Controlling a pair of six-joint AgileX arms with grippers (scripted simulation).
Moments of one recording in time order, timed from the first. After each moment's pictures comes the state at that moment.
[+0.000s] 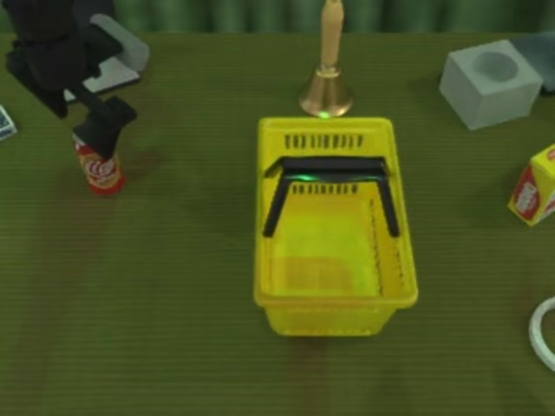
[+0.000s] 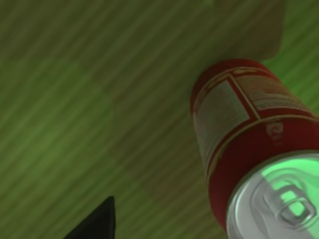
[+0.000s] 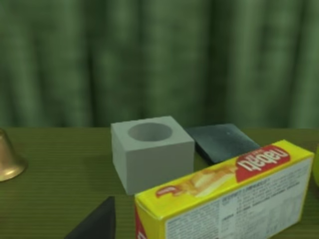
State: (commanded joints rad) left arm -0.12 2.37 2.18 -1.38 0.00 0.70; right arm 0.00 0.00 0.00 0.00 0.00 0.00
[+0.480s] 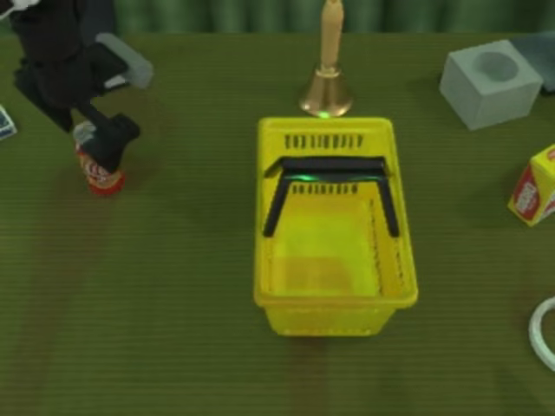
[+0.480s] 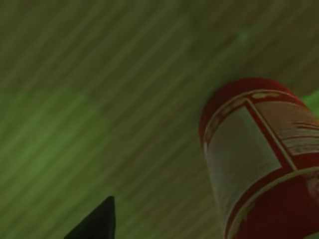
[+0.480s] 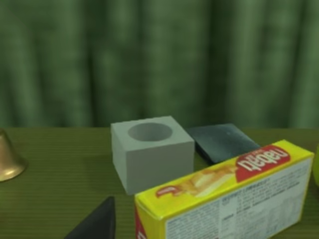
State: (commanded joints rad) left arm -0.12 2.37 2.08 -1.27 0.00 0.70; right arm 0.00 0.00 0.00 0.00 0.00 0.00
